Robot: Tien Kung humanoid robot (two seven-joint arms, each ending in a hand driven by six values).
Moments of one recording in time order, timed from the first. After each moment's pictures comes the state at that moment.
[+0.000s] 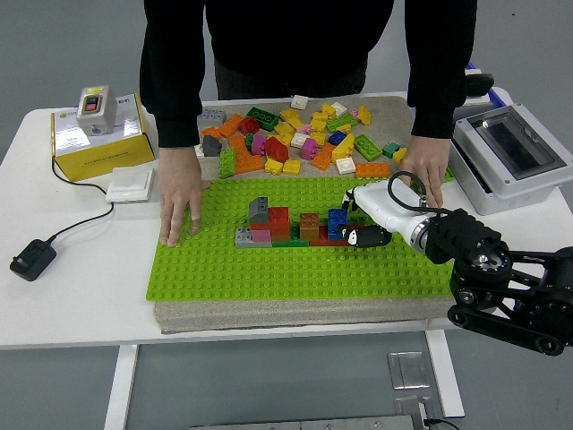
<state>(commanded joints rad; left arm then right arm) -0.04 0.18 -0.92 -0.18 1.14 -0.11 0.39 0.82 -0.42 0.18 1.37 -1.79 -0.20 -0.43</state>
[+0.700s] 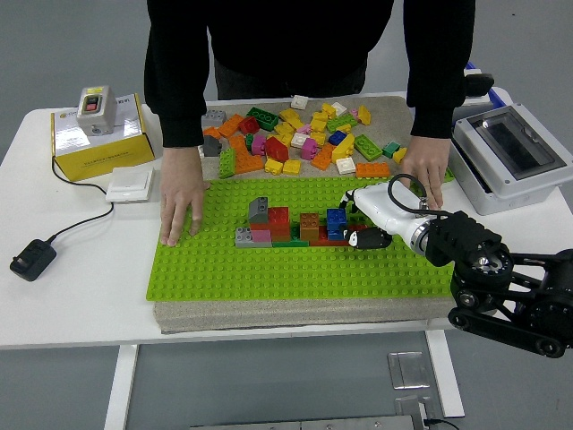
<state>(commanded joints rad) -0.04 0.18 -0.92 -0.18 1.14 -0.11 0.39 0.82 -0.42 0.18 1.37 -1.80 -0.20 -0.42</state>
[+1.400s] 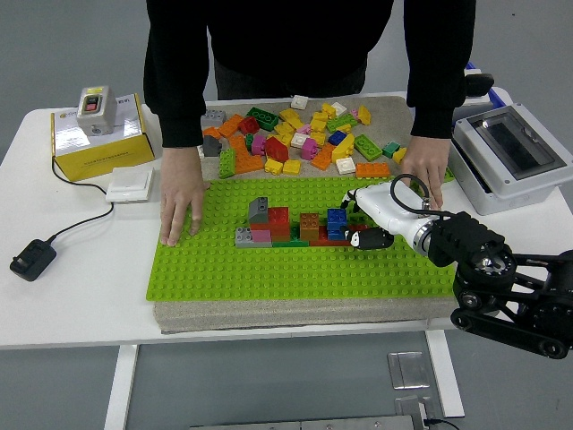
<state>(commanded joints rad) -0.04 0.18 -0.92 -0.18 1.14 -0.10 0.38 0.81 -0.43 0.18 1.38 -1.80 -0.21 -0.42</state>
